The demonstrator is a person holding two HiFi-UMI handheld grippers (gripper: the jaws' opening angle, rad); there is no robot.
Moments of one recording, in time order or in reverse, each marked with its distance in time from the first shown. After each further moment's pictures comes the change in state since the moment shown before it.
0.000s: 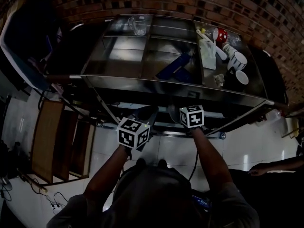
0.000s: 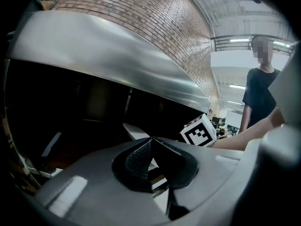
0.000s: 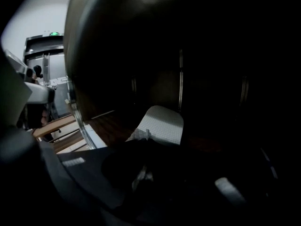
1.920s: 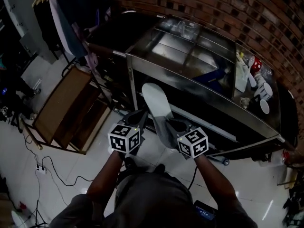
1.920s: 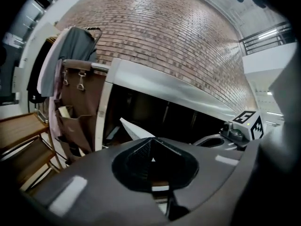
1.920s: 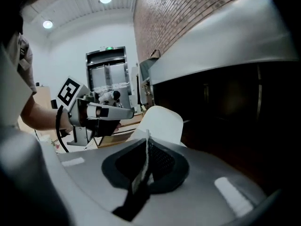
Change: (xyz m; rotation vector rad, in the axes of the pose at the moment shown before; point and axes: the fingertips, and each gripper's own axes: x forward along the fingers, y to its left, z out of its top) left arm -0.141 0.061 -0.031 -0.167 -0.153 0.428; right arm -0.086 0.218 0.009 -0.259 -0.047 0.661
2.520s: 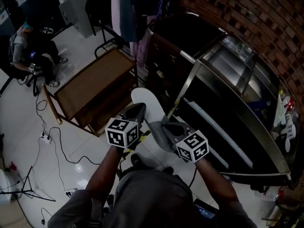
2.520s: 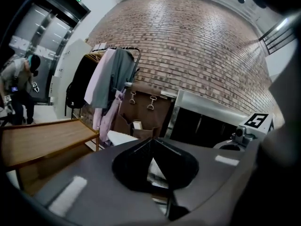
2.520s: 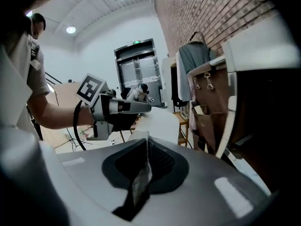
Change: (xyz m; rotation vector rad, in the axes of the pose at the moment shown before) left arm -0.146 0.175 0.018 -0.098 -0.115 0.306; right arm 0.133 0.167 0.042 -0.147 0.078 0.376
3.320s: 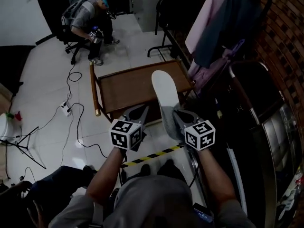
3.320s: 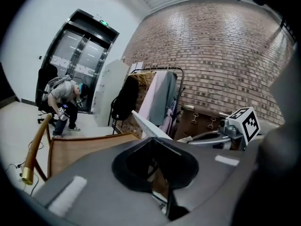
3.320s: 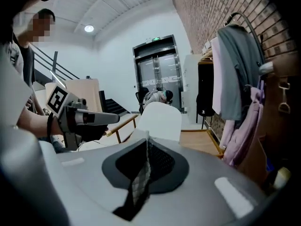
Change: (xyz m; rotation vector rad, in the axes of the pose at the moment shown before) left arm -0.129 0.229 0.043 -0.102 -0.160 0.400; right arm 0.243 0.028 0.130 -0.157 0.001 0.212
